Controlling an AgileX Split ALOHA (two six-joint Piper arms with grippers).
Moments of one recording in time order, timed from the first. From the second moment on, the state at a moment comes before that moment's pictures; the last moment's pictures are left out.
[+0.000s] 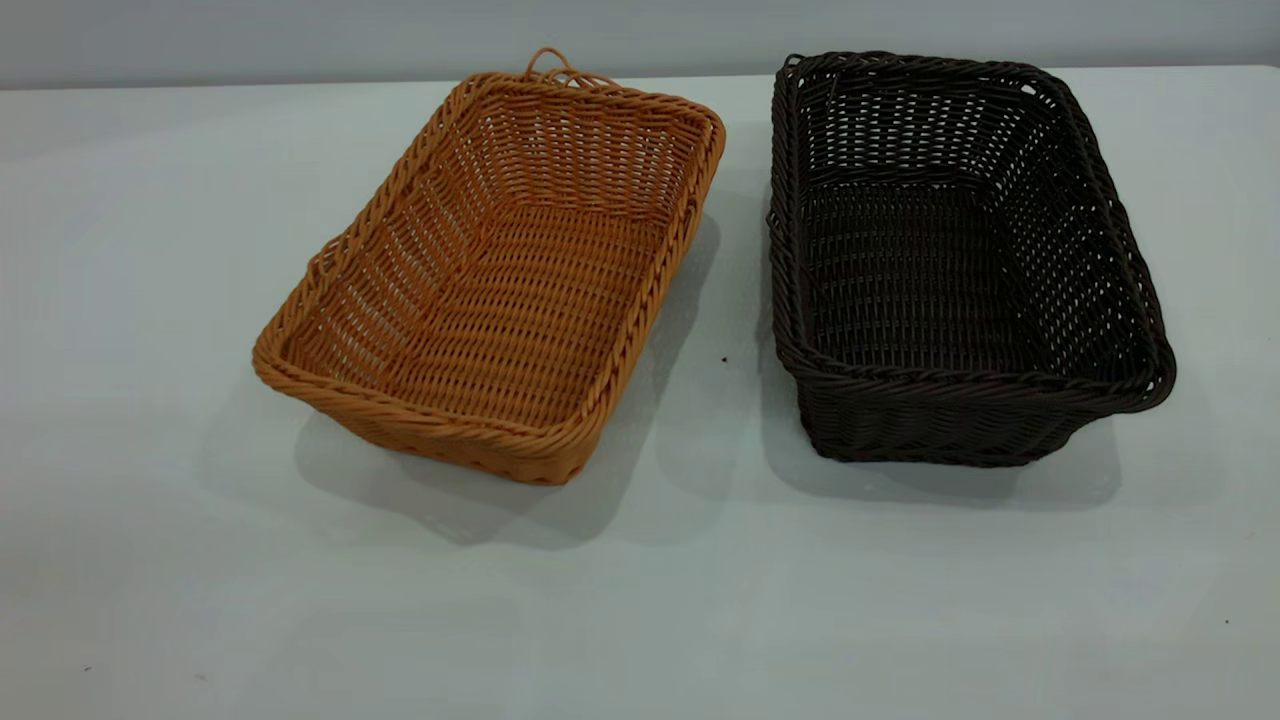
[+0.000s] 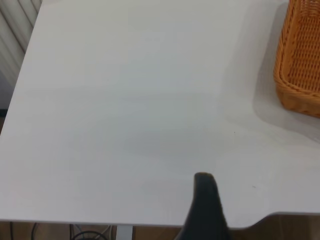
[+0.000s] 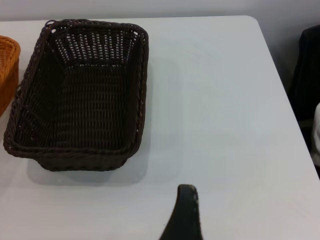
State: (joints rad) left arm 0.00 -0.02 -0.49 0.04 1.11 -0.04; right arm -0.05 -0.02 -0.47 0.03 1.12 -0.05
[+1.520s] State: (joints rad) left arm -0.15 1.59 -1.10 -0.19 0.46 0.19; right arm -0.05 0.24 -0.50 0.02 1.02 0.02
